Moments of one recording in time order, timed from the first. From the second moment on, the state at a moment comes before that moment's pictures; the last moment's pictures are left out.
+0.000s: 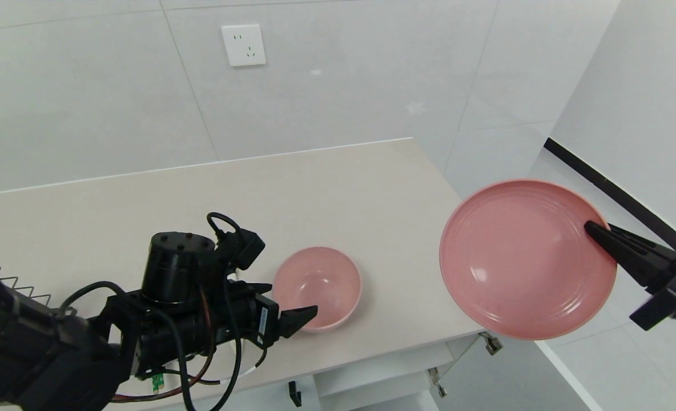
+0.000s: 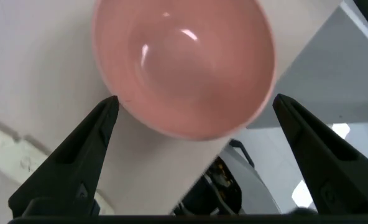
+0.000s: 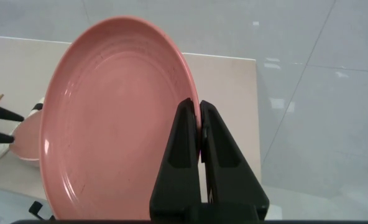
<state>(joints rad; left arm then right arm) -0.55 1.77 -0.50 -0.75 -0.19 -0.13 0.20 1.31 -0.08 -1.36 0.28 -0.03</state>
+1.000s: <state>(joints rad) -0.51 1.99 -0.55 -0.93 -0.16 -0.11 0.20 1.31 -0.08 -1.36 0.28 -0.05</state>
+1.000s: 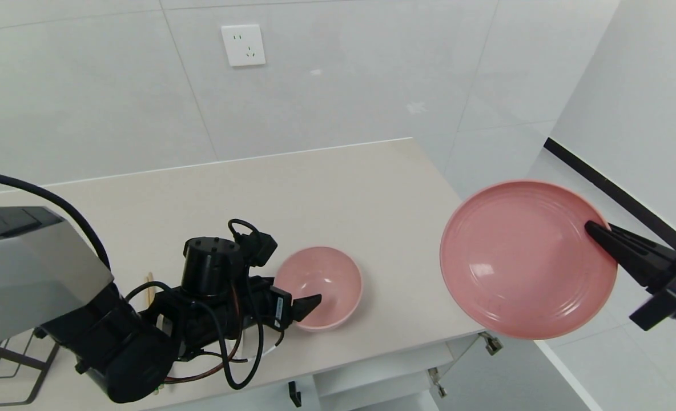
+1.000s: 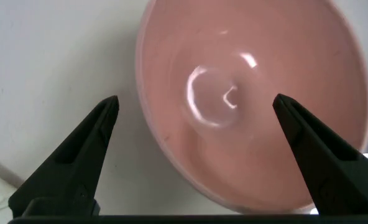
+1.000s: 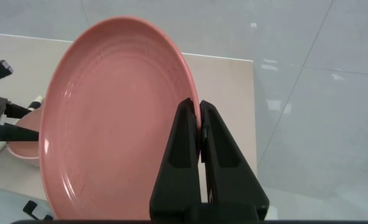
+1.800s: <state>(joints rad) -0.51 1.75 -0.44 -0.96 -0.18 -0.05 0.20 1.31 -0.07 -1.36 0.28 -0.05</state>
